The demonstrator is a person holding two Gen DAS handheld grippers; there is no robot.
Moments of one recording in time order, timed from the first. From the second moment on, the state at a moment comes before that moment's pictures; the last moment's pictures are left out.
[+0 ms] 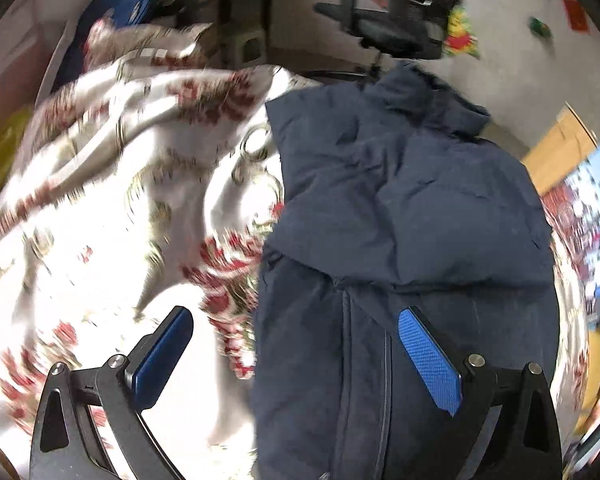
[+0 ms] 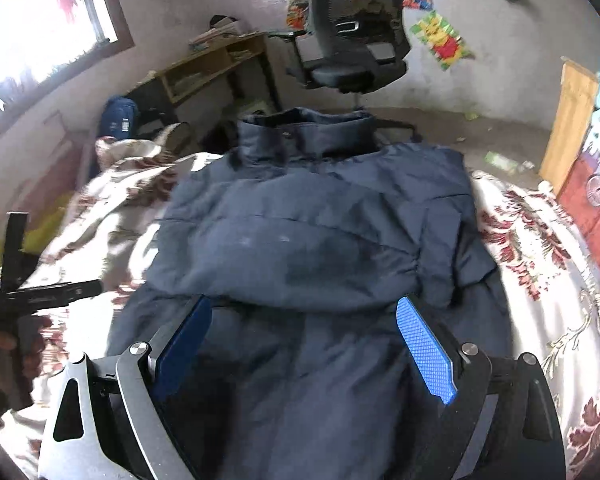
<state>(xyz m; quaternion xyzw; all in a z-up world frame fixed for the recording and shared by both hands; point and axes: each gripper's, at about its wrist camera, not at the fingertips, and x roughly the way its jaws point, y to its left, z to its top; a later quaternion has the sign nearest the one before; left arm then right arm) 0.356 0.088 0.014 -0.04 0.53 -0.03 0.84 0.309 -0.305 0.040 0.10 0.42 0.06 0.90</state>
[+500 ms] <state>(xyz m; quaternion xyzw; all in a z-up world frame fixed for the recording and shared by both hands) 0.413 0.094 0.123 -0.03 0.45 -0.06 0.89 0.391 -0.313 0.112 0.04 0.44 0.05 0.89</state>
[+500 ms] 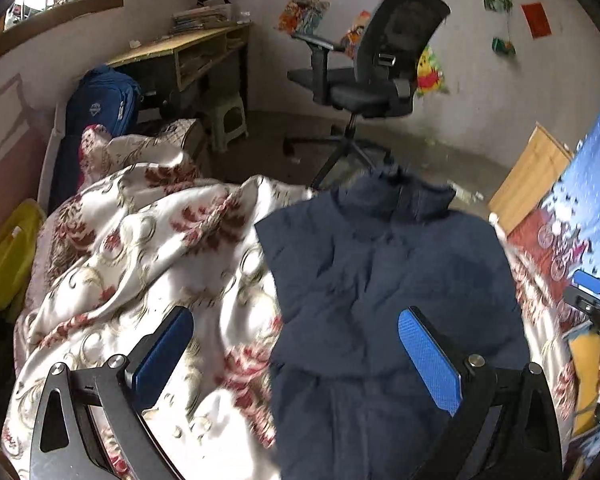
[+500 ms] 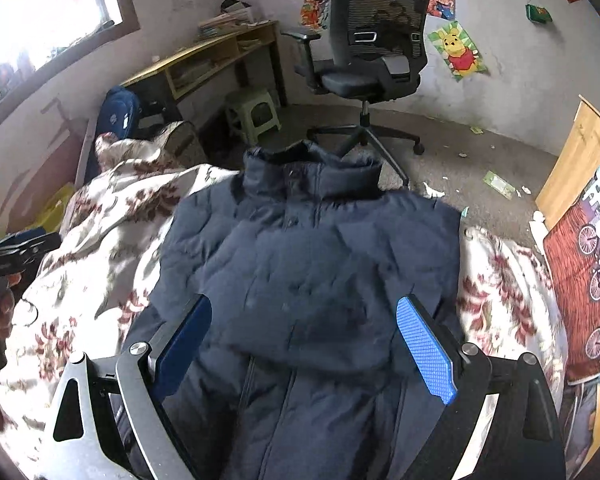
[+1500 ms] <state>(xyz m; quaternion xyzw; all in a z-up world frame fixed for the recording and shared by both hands) 0.661 -0.051 -0.016 -0.07 0.42 -0.12 0.90 0.669 -0.367 -0.046 0.10 0.44 0.10 0.89</state>
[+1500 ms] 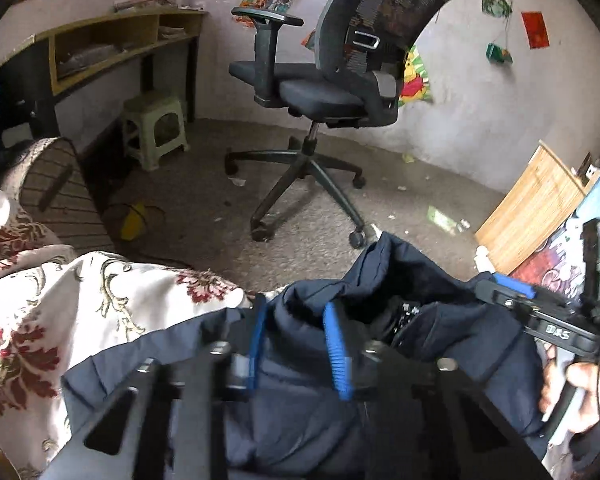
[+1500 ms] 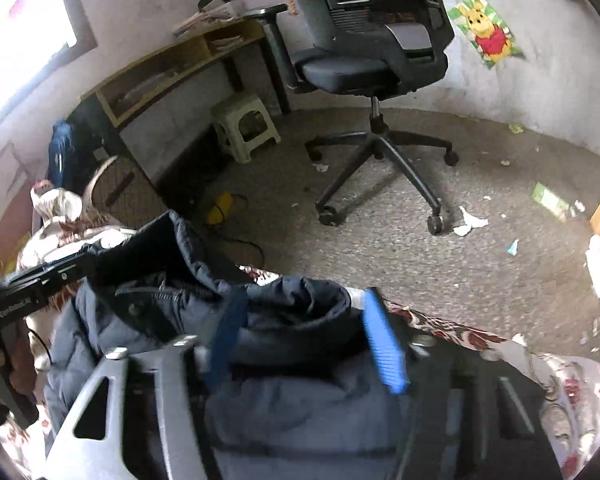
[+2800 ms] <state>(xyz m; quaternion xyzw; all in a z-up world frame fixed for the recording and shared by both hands) 0.513 -0.016 0.004 0.02 0.26 -0.19 0.95 0.610 -0.344 -0.070 0.05 0.47 0.12 0.87</state>
